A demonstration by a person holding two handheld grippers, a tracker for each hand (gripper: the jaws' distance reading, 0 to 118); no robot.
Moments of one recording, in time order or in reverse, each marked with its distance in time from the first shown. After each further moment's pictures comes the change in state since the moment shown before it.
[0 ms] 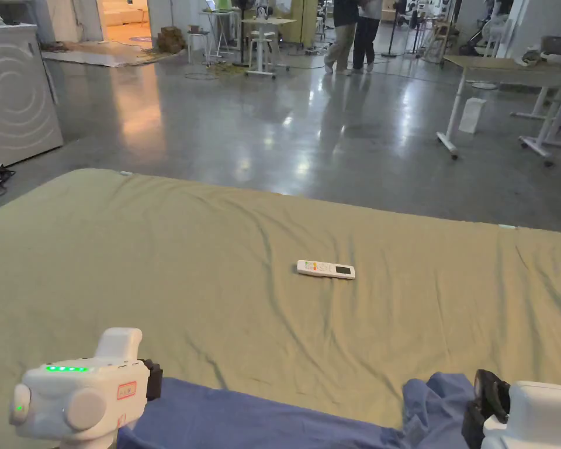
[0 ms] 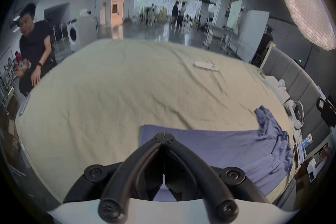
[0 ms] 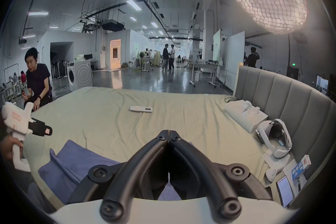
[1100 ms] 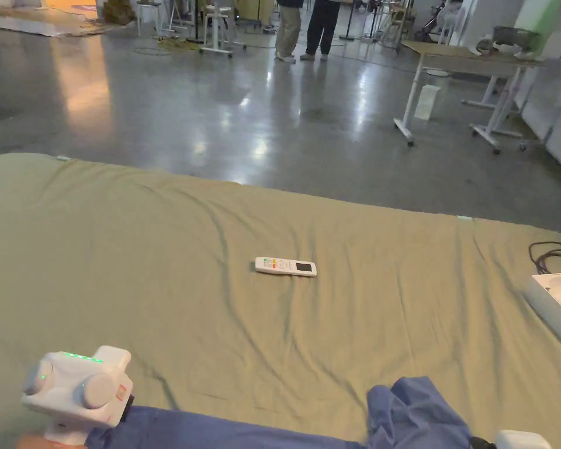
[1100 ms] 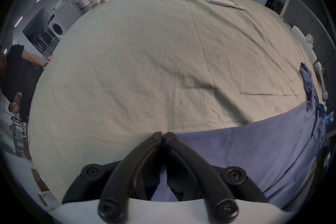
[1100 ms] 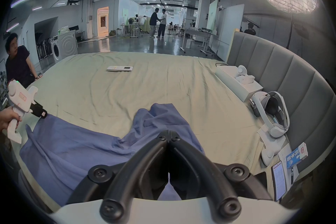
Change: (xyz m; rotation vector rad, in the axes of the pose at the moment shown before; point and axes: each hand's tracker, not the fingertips) left arm 0.011 0.019 -0.136 -0.346 0.133 -0.190; right arm 0.047 -0.048 -0.063 -0.305 -0.104 0.023
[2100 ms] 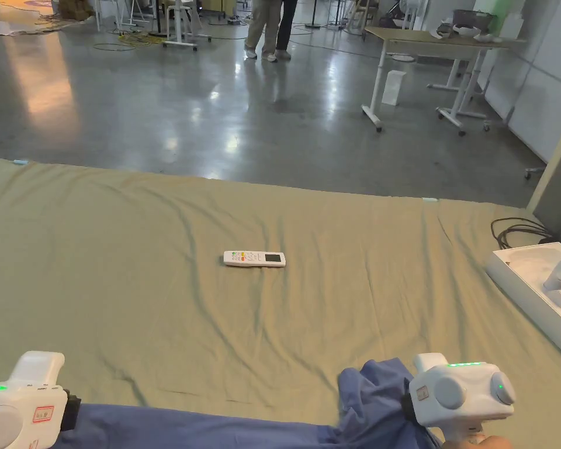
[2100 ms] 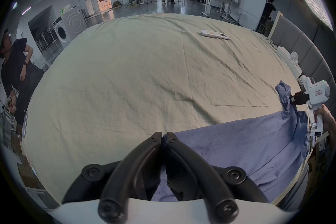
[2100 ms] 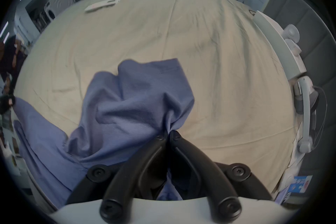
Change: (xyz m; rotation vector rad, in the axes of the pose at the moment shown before) left arm -0.011 -0.026 0.068 0.204 -0.058 0.053; right arm 0.037 0.023 -0.190 -0.515 0.152 0.031
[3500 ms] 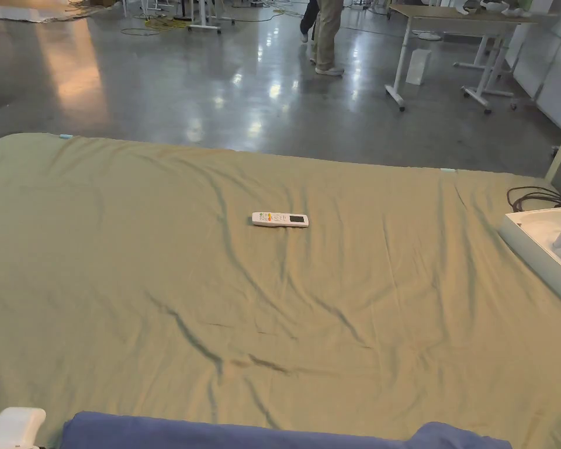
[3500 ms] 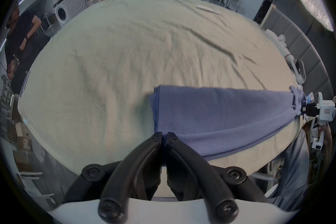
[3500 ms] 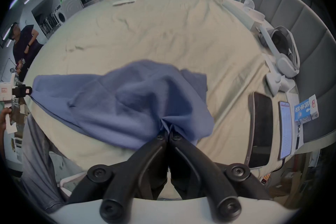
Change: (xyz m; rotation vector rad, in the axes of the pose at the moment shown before) left arm -0.032 -0.173 0.091 -0.149 -0.051 0.029; right arm 0.006 -0.255 0.141 0.020 0.007 0.012
